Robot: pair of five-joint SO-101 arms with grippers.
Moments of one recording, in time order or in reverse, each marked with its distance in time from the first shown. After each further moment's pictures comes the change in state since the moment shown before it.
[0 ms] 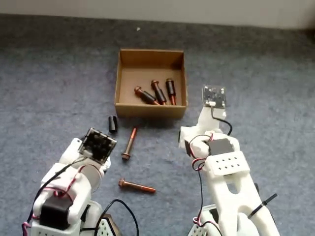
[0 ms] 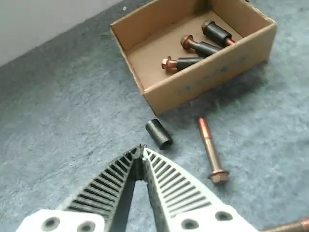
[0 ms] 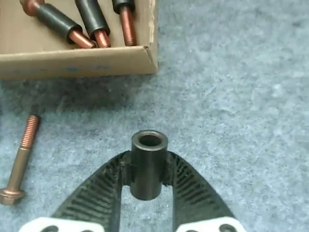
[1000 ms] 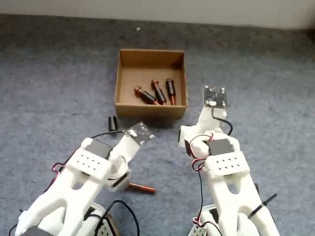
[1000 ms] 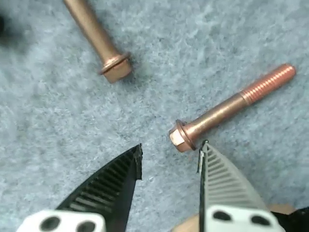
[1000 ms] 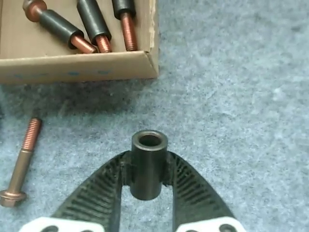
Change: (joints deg) left arm 11.2 62.6 -8.2 -0.1 -1.1; right arm -0.2 0.0 0.1 -0.4 0.0
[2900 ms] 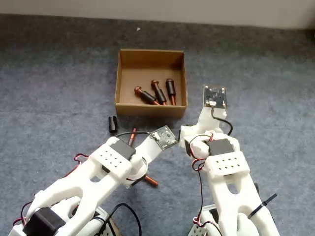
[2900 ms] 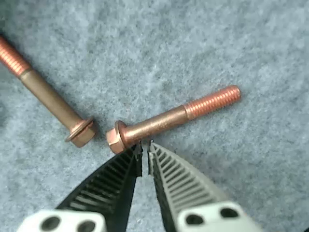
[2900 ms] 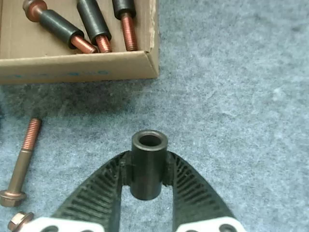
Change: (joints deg) left arm 12.4 10.7 -5.2 -8.5 4.8; right arm 0.0 0.0 0.0 0.0 0.0
